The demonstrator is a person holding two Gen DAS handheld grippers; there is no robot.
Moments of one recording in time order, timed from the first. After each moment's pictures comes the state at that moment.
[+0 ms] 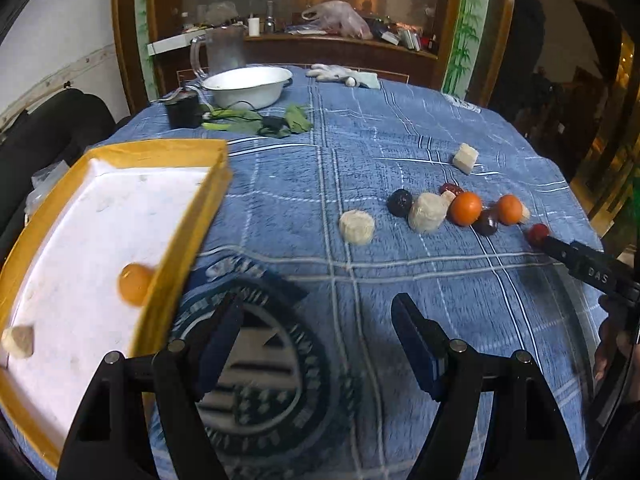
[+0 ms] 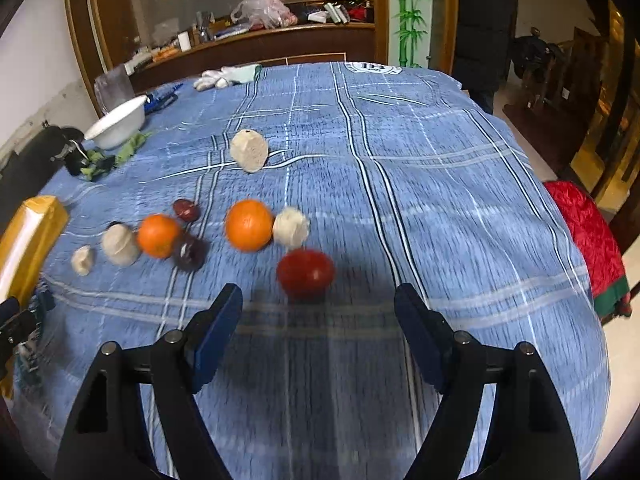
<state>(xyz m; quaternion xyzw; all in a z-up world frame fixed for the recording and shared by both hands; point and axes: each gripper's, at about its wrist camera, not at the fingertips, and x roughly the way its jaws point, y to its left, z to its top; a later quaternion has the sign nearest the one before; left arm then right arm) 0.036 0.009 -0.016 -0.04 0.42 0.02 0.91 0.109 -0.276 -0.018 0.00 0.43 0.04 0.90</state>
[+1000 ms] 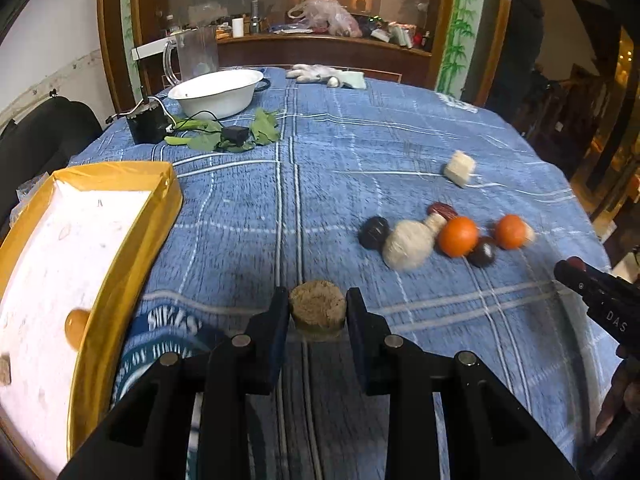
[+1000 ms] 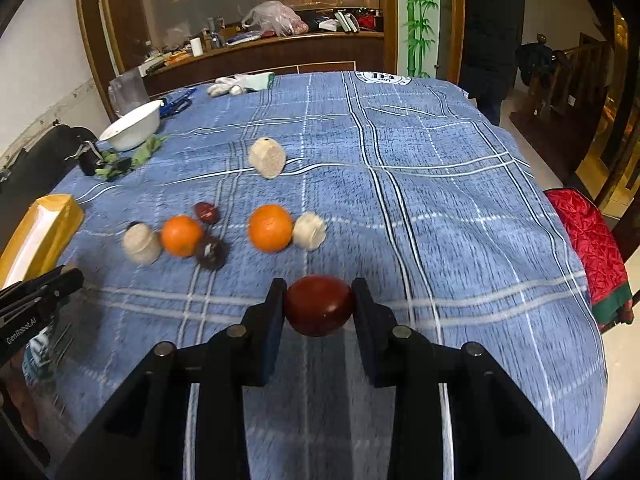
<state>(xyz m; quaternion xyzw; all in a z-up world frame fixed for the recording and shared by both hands) 0.059 -0.014 -0.018 -0.04 0.42 0.01 0.91 0.080 -0.272 -0.002 0.01 0.42 0.06 0.91</state>
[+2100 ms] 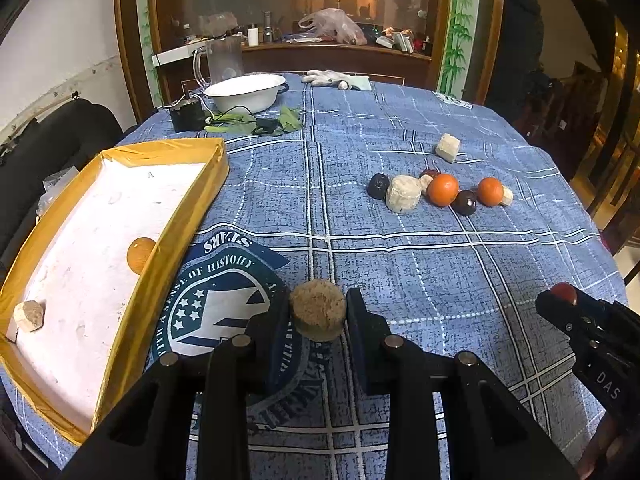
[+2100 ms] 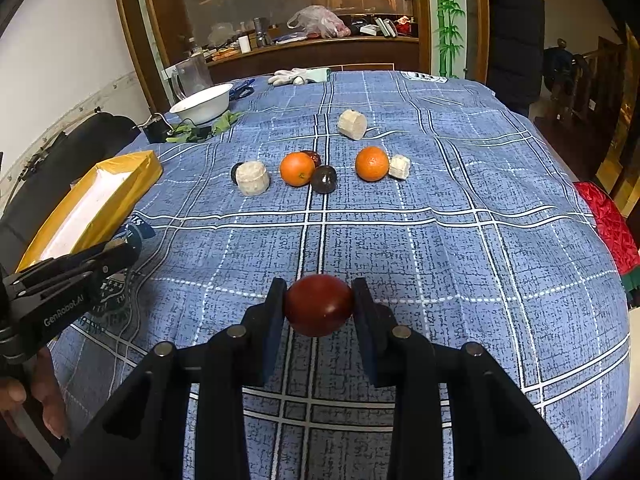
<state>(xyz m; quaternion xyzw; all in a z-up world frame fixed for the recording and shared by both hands) -0.011 -0.011 -0.010 -0.02 0.41 0.04 0.91 -0.014 -0.223 0.001 0.01 0.41 0.11 0.91</state>
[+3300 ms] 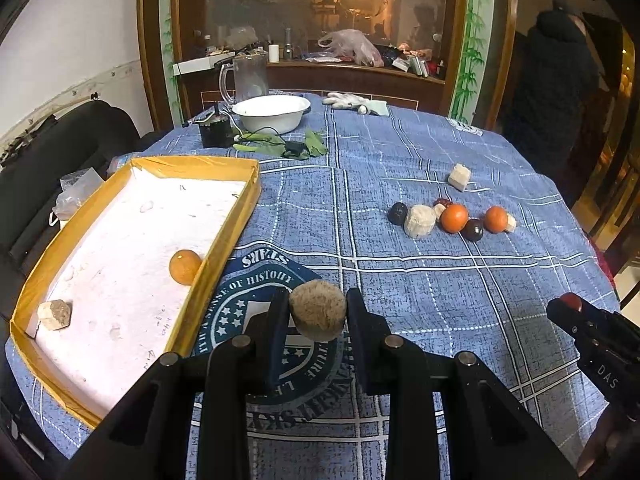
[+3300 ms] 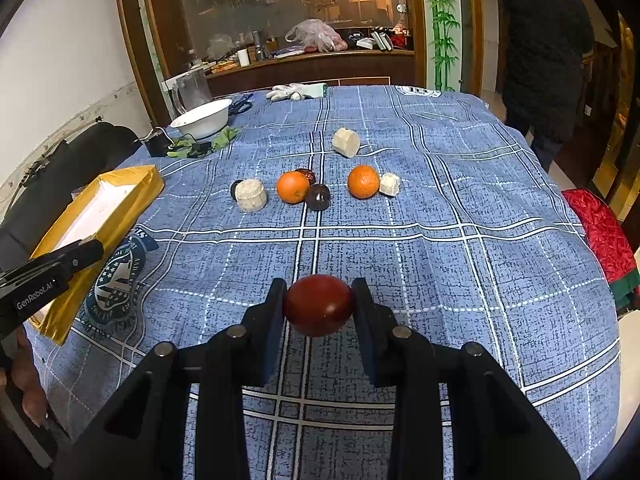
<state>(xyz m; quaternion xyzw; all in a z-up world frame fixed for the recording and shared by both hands) -0.029 0.011 0.016 -0.04 0.38 0.06 0.92 -0.020 -0.229 0.016 0.02 0.39 0.11 0.92</state>
